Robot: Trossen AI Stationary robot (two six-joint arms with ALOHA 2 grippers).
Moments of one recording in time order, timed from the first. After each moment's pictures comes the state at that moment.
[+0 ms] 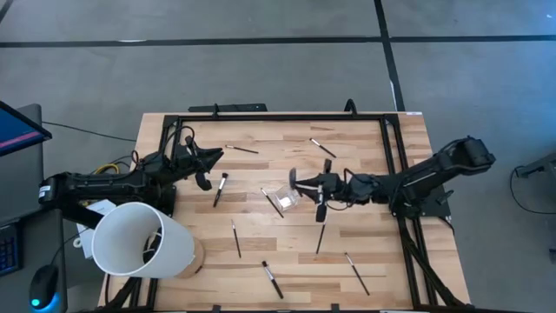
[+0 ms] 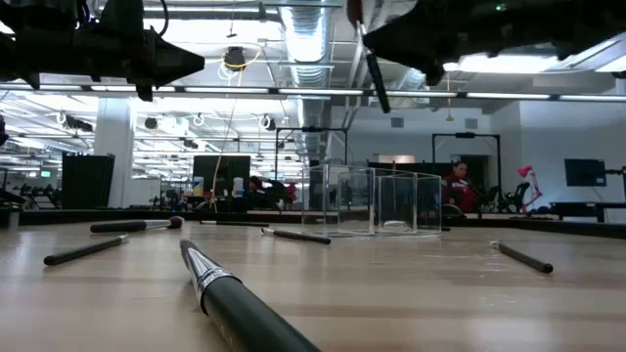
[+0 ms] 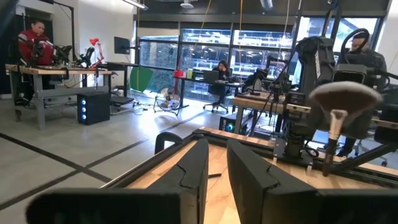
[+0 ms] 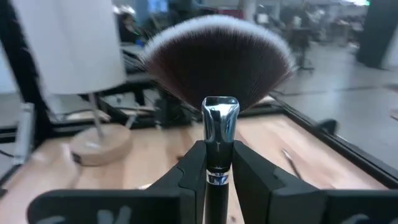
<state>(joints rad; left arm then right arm) 0.17 0.54 0.12 0.58 -0.22 -0.04 0.21 1.37 0.53 0.79 0.35 0.00</state>
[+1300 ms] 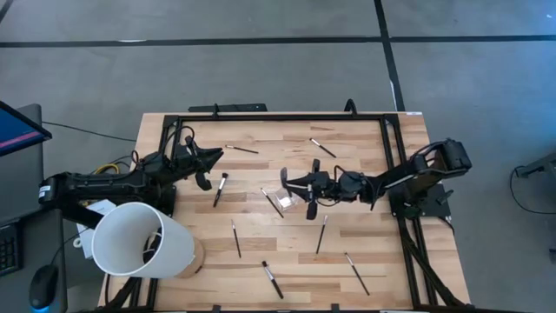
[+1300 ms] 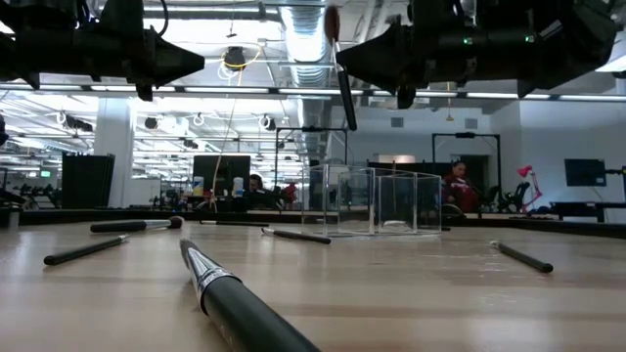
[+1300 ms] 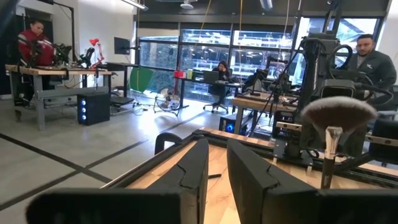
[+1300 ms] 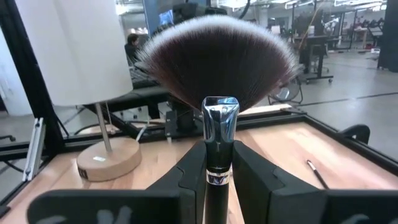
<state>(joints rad) 0.17 0.54 0.12 0.58 -0.22 -0.03 0.13 1.59 0.54 1.08 0.23 0.03</state>
